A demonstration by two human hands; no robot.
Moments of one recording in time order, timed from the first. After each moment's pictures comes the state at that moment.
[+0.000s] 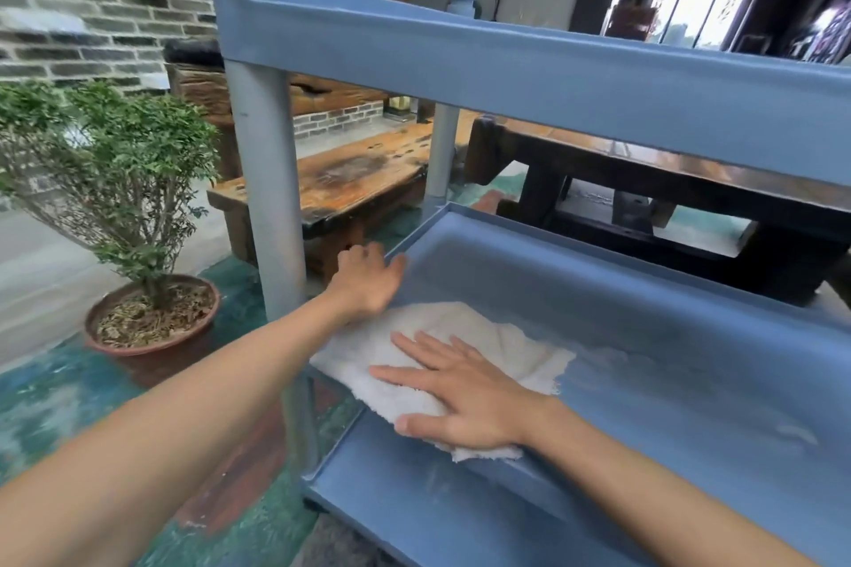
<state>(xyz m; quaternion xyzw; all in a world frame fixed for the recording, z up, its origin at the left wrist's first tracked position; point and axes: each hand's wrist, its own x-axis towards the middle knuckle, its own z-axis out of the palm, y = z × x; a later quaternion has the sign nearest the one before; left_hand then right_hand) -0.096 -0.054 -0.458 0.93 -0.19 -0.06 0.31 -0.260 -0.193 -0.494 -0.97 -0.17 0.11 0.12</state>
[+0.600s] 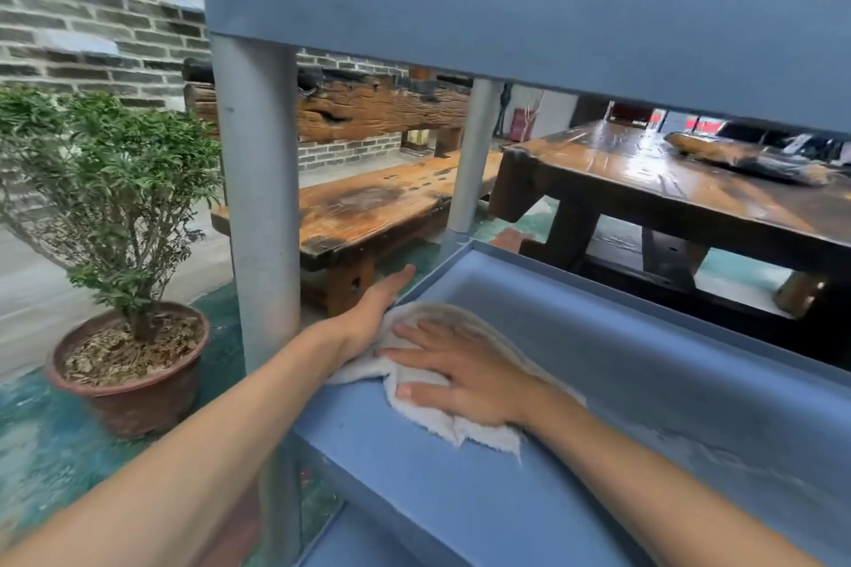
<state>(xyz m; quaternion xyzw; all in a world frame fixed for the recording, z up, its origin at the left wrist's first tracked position) -0.023 -0.062 -0.500 0.71 -0.10 -0.30 0.63 -0.131 -0.231 -0.504 -0.97 -0.20 0.05 0.14</state>
